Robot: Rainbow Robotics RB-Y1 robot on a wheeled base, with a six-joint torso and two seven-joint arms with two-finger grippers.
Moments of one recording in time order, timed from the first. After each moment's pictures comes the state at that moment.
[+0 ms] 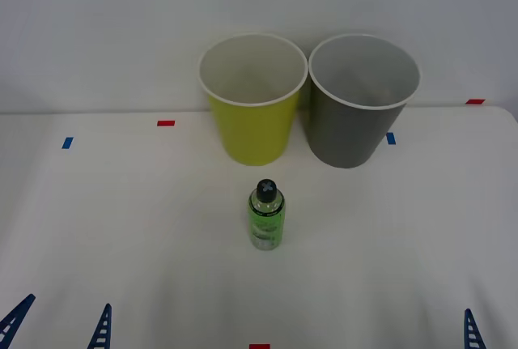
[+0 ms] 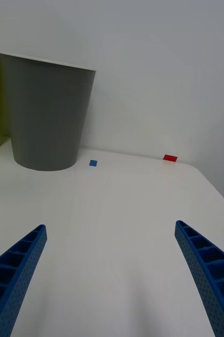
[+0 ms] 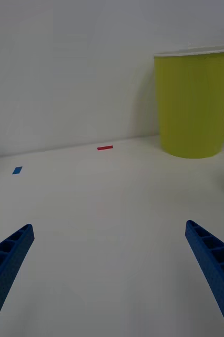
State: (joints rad) right arm 0.98 -0.25 0.03 -1.85 0.00 -0.80 1.47; left arm 1.07 0.35 -0.13 -2.07 -0.01 -0.61 -1.42
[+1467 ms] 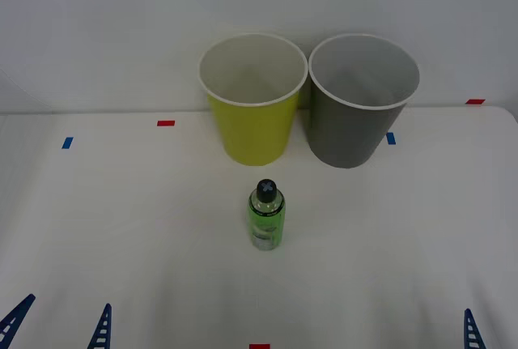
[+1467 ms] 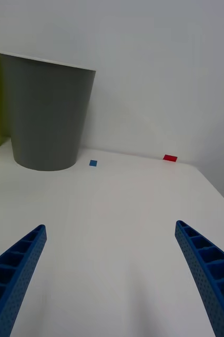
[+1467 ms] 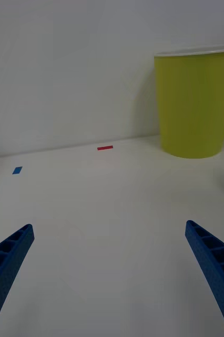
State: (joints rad) right arm 0.98 -0.25 0.03 -1.85 0.00 -0.80 1.47; left arm 1.07 0.35 -0.13 -2.07 -0.01 -0.61 -1.42
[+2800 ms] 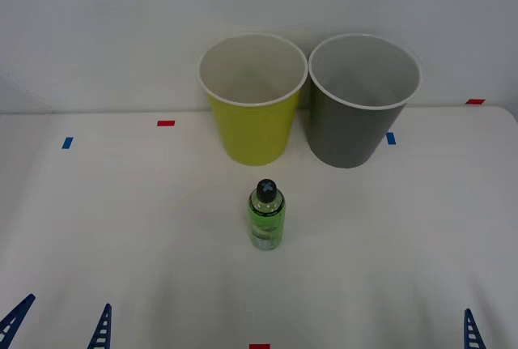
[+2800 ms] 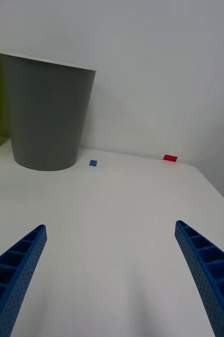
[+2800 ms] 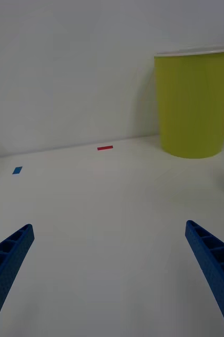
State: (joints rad) right arm 0.98 -0.25 0.03 -1.85 0.00 -0.80 1.47; left arm 1.07 0.35 -0.13 -2.07 -0.01 -0.61 -1.42
